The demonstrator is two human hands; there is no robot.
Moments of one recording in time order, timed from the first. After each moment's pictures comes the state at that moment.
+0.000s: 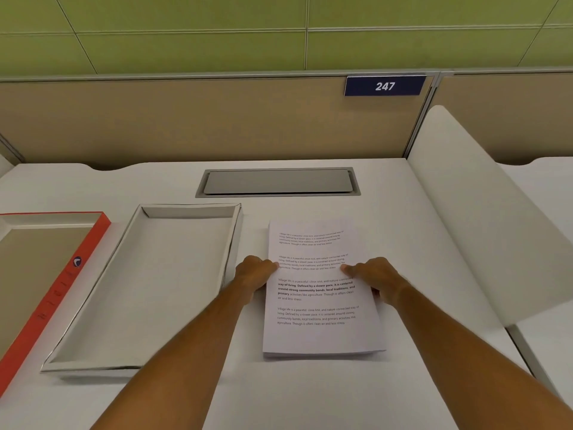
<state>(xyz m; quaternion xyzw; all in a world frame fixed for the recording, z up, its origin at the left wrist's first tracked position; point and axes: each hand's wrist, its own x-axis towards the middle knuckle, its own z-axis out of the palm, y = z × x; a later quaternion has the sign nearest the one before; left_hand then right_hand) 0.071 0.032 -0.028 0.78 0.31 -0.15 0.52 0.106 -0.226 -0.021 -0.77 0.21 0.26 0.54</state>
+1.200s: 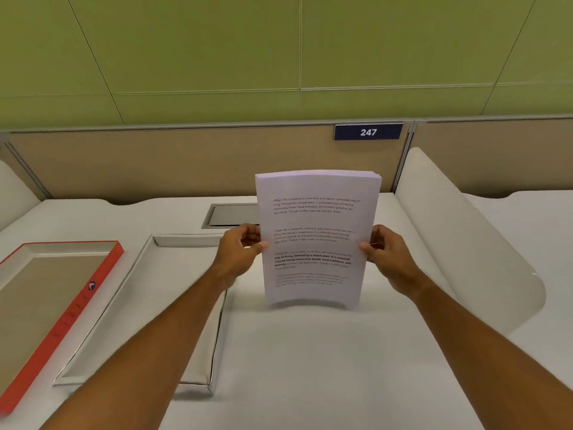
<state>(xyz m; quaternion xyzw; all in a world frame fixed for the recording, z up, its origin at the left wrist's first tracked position) 0.069 0.047 0.075 0.81 0.10 0.08 0.58 0.108 -0.256 0.067 -0.77 -0.06 0.03 0.64</state>
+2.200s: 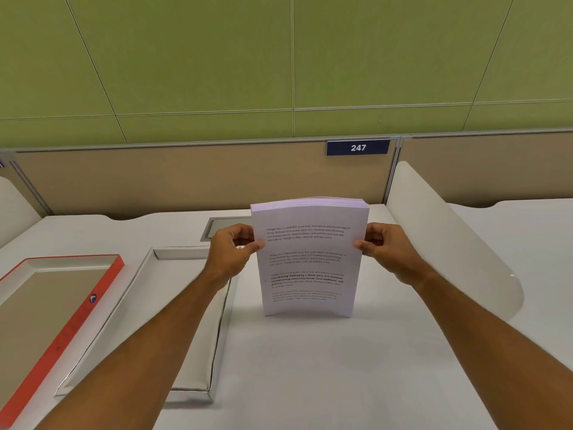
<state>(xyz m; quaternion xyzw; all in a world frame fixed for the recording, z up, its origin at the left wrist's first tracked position) 0.057 0.048 0.105 0.82 0.05 0.15 0.55 0.109 -0.271 0.102 -0.78 -0.13 0.02 0.61</state>
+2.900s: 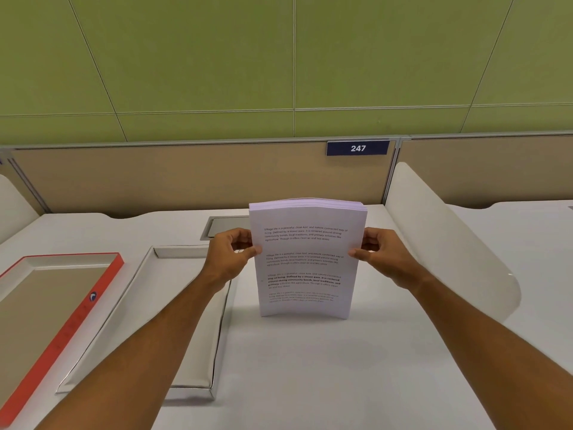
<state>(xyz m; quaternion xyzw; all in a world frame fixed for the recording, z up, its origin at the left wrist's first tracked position) 0.050 0.057 0.096 0.82 0.05 0.13 0.55 0.099 -0.264 0.097 -0.80 -0.14 0.04 0.59</state>
